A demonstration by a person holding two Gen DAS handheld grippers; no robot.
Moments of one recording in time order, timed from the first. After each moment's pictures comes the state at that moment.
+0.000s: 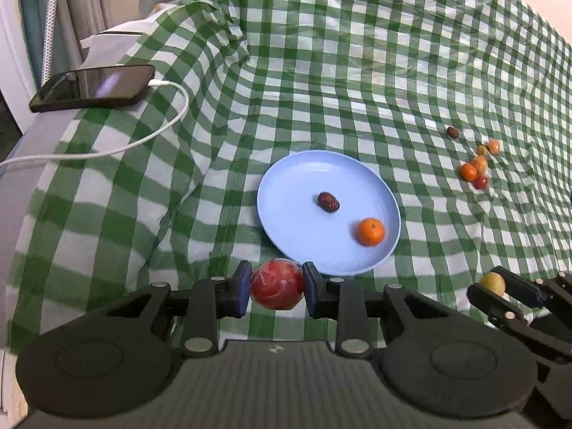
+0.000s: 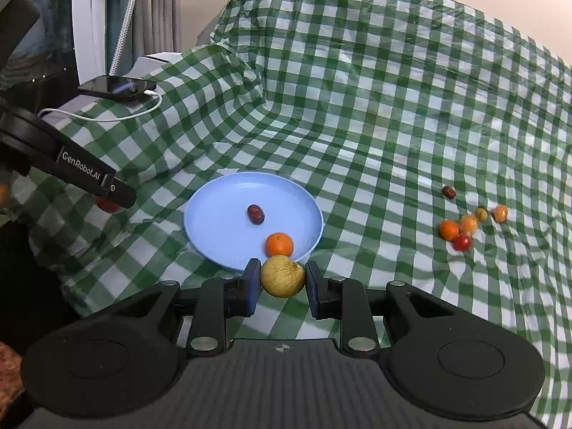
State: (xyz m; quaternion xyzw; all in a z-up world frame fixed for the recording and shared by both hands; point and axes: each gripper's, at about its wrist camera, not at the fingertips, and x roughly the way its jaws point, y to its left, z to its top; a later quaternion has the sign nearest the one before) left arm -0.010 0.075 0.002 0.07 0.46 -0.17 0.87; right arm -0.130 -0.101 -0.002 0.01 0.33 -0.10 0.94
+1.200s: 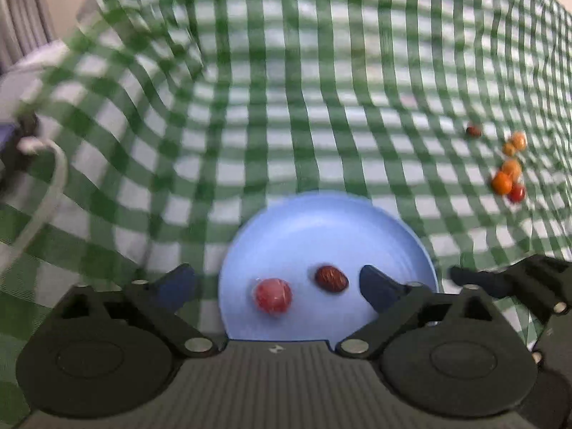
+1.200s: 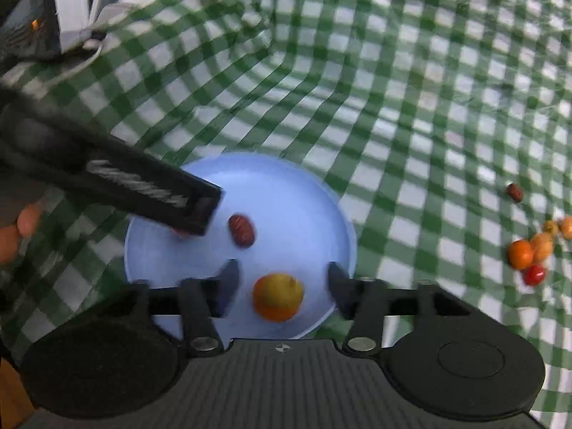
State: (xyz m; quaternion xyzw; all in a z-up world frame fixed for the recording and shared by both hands) left arm 0.094 0.005 -0.060 0.13 0.42 -0.20 0.88; right arm 0.010 -0.154 -0.066 0.02 0.39 -0.07 0.92
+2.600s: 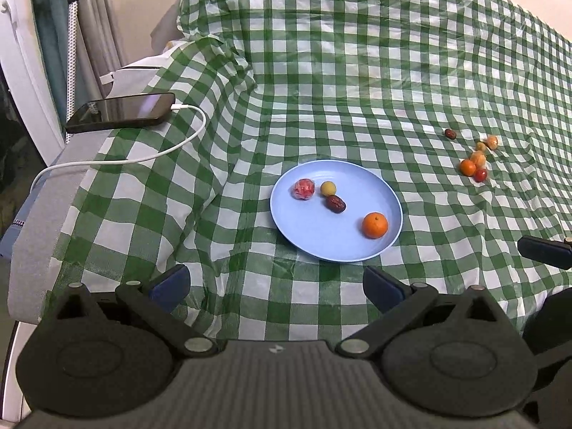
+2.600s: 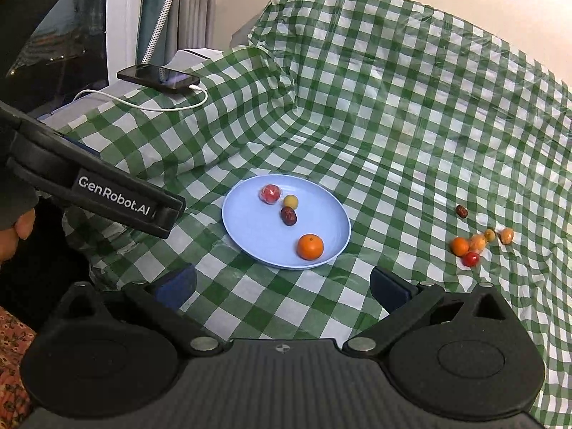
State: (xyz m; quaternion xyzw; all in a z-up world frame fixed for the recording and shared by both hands) left arm -0.074 0.087 0.008 0.11 0.39 -0.15 0.90; right arm -0.146 -0.052 0.013 -0.03 0.33 -0.08 0.94
